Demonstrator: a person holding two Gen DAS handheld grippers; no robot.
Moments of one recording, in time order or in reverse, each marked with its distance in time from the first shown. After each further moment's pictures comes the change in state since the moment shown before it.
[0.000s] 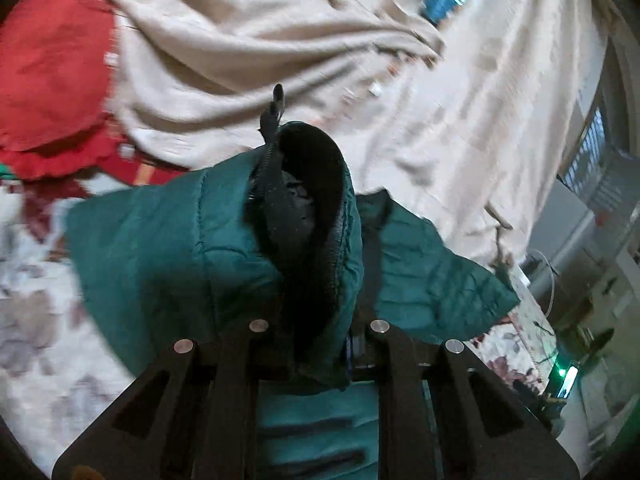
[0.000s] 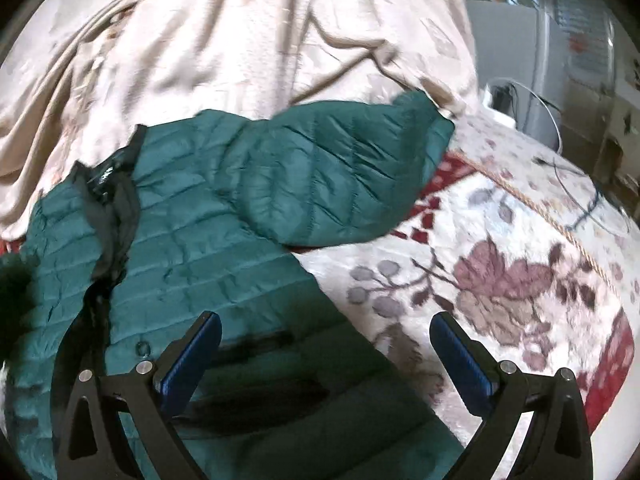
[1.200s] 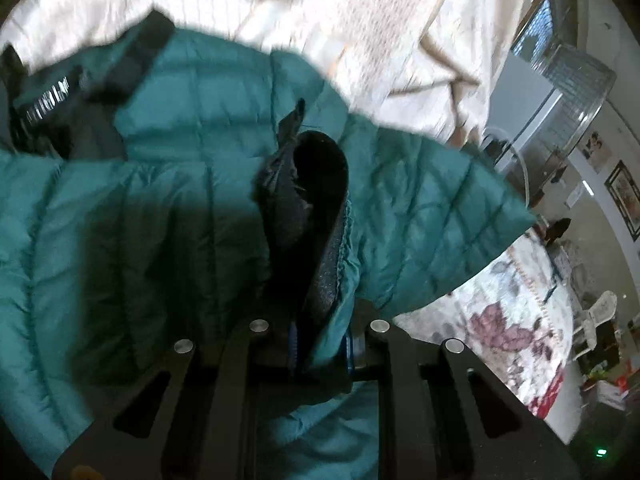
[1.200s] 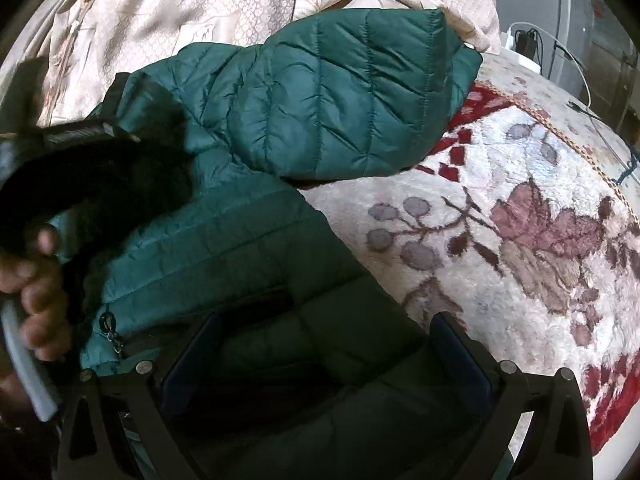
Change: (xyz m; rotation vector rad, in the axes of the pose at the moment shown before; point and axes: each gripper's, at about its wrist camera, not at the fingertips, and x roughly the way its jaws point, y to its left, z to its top) left arm 0.277 -0.170 -0.066 0.226 0.378 -0.246; right arm 0.054 0.002 -0.012 0.004 0.185 0.051
